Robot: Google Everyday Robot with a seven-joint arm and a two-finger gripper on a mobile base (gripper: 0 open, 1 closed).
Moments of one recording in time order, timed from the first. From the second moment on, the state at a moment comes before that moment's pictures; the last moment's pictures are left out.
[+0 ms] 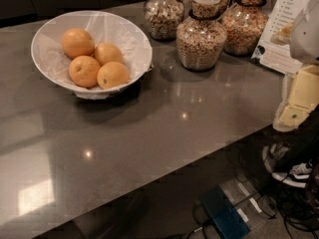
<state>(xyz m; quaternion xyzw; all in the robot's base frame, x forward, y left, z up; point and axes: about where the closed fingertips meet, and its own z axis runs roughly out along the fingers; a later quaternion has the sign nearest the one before) 0.438 -0.217 0.976 -0.60 0.78 -0.03 0.16</state>
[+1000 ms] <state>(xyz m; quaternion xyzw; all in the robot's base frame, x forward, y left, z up) 0.470 -0.167 0.966 -0.63 0.75 -0.01 0.20</state>
